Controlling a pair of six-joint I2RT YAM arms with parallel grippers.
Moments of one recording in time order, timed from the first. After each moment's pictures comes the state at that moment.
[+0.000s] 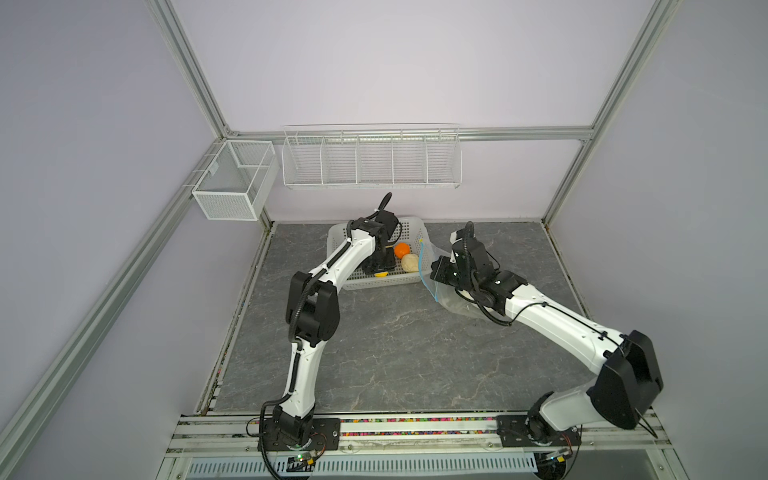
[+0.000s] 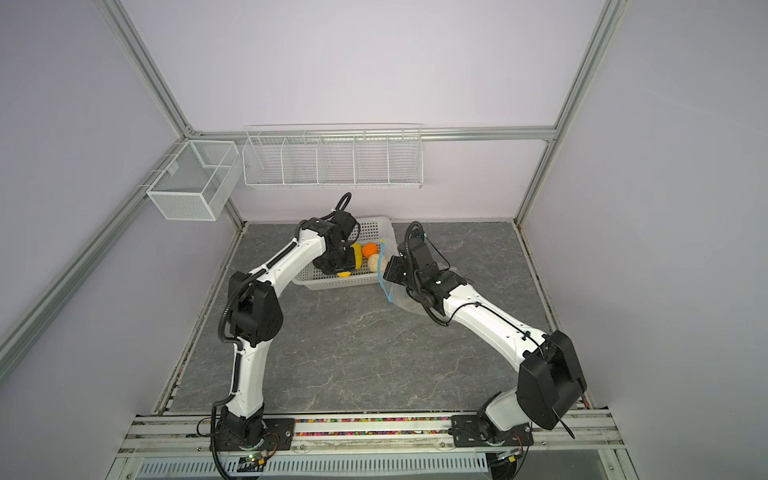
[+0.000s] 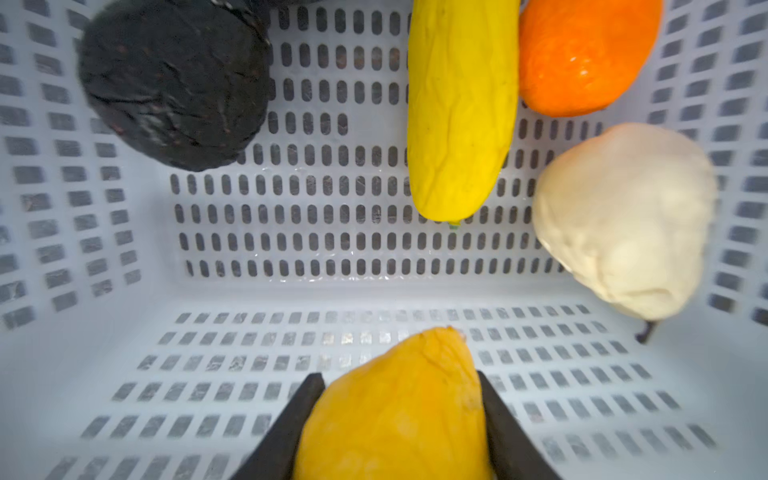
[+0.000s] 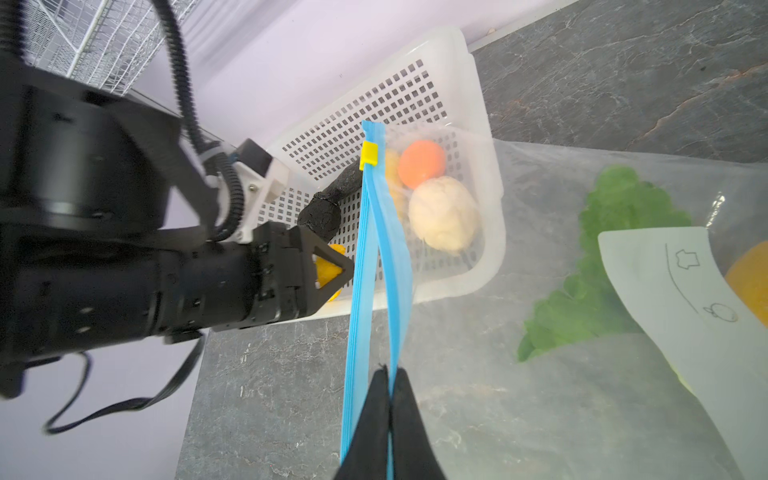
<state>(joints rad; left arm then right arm) -0.53 2.15 2.01 -1.14 -0.05 -0.60 0.66 1.47 1.18 -0.29 0.07 0.78</state>
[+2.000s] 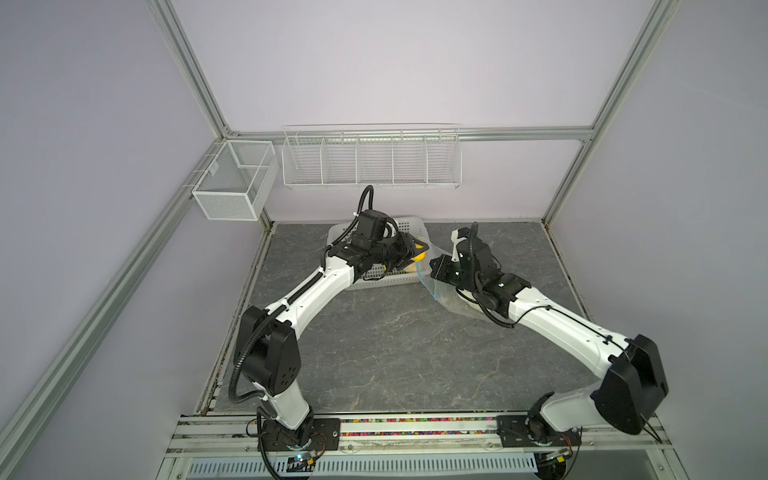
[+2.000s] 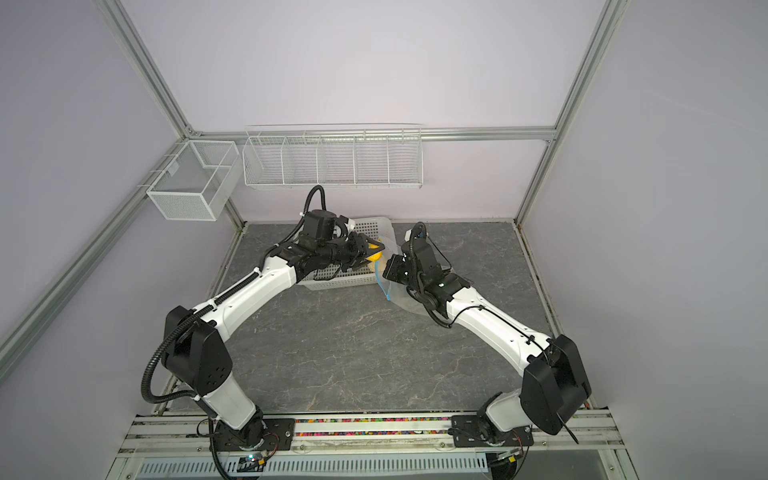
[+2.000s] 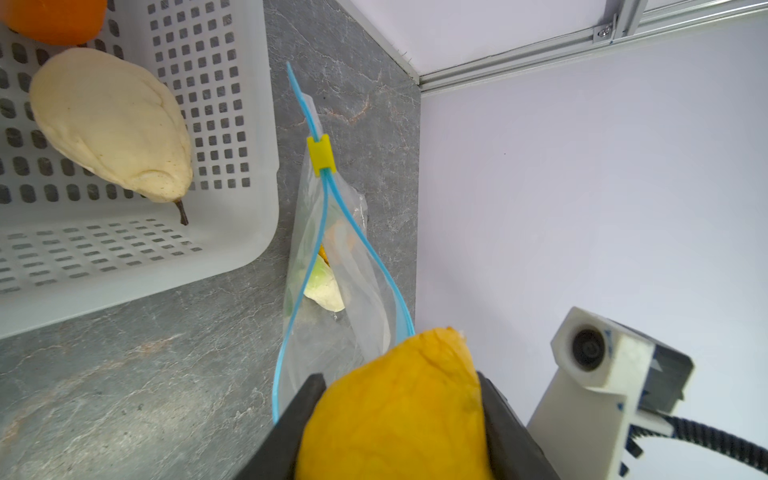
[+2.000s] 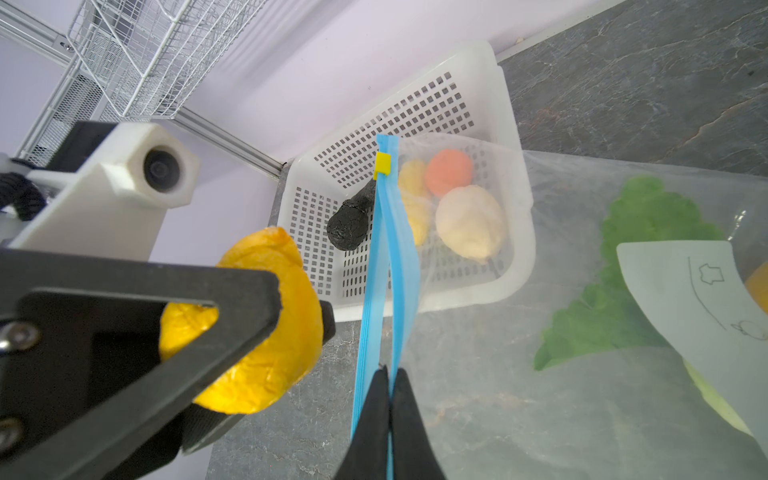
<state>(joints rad) -0.58 1.71 1.49 -0.32 0.55 -1.04 0.65 1.44 1.15 -0.22 0.02 0.80</state>
